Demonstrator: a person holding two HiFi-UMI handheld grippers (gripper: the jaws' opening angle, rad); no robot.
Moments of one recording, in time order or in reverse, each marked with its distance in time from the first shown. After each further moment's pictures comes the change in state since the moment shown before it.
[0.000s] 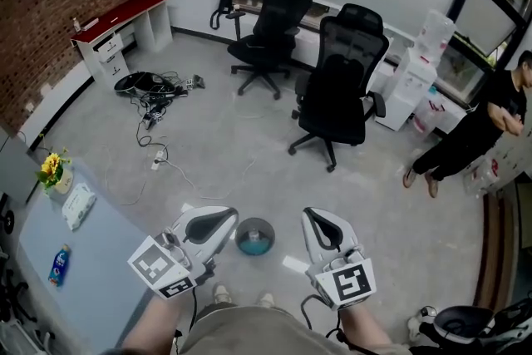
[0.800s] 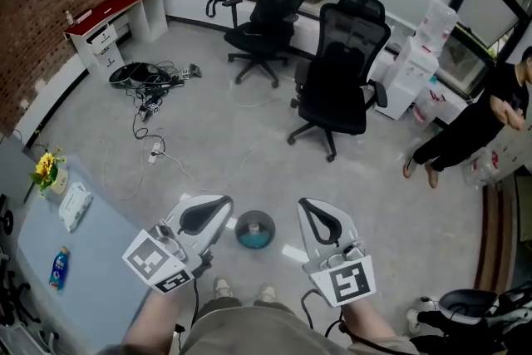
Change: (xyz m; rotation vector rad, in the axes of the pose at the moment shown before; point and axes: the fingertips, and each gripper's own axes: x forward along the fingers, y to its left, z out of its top) left arm 0.009 0.043 -0.002 -0.006 -0.003 0.031; right arm 0.036 0.008 0.017 -0.056 -0.071 0.032
